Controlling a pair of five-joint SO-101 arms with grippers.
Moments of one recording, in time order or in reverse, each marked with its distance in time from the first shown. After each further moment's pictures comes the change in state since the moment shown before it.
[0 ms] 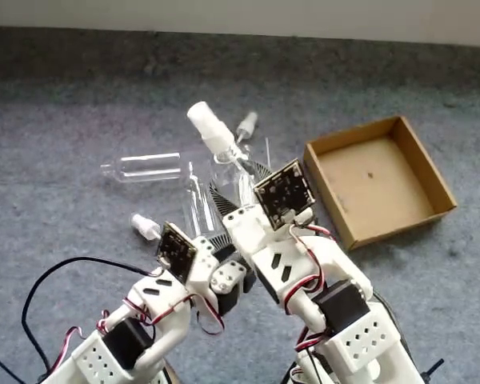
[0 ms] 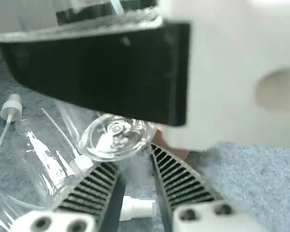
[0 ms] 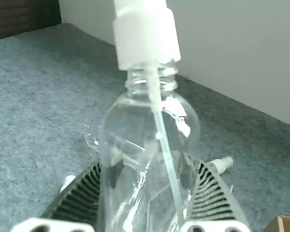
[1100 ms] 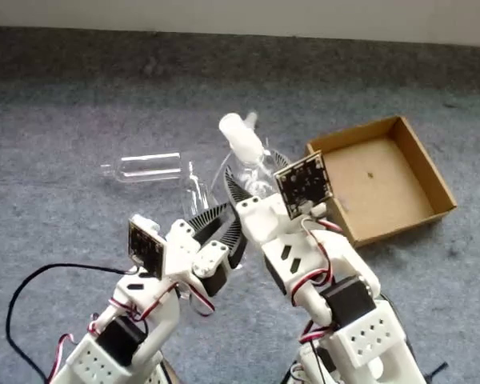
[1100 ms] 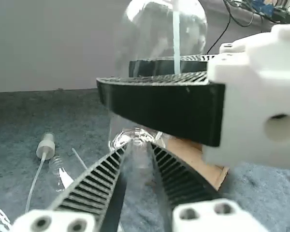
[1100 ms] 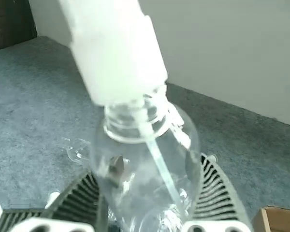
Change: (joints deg) left arm -10.9 0.0 0.3 -8.7 0.1; right arm 1.2 -0.1 -0.4 -0.8 -3.6
